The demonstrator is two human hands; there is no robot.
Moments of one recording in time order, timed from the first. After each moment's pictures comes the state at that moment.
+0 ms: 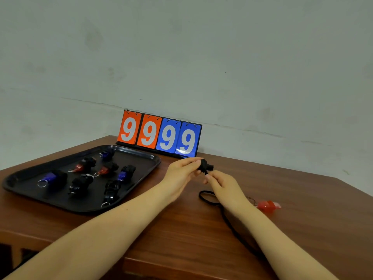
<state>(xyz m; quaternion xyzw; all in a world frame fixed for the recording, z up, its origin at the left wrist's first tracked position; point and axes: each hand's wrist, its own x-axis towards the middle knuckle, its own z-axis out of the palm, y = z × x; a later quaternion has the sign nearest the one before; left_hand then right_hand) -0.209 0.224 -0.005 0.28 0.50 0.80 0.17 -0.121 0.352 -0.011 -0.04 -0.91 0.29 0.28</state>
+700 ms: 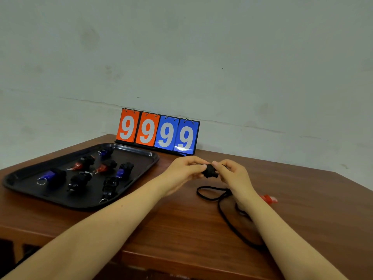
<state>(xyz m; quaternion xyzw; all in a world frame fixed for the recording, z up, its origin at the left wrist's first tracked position) -0.198 0.216 0.004 0.40 0.61 0.66 0.17 -0.113 0.364 0.003 -0.09 -0.81 0.48 0.33</state>
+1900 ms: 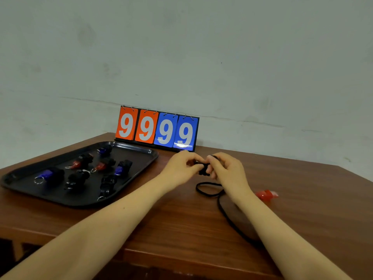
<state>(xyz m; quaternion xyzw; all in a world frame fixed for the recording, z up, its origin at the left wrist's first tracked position) -0.200 0.225 0.004 0.43 0.78 0.44 -0.10 -0.108 0.346 0.004 -0.03 -0.82 0.45 0.36</state>
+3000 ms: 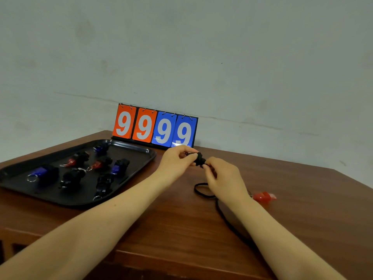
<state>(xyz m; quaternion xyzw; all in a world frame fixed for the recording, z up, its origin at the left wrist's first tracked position) -0.199 0.221 0.010 0.34 0.68 0.65 -0.03 -0.116 0.352 -0.006 -0.02 -0.92 0.09 0.38</state>
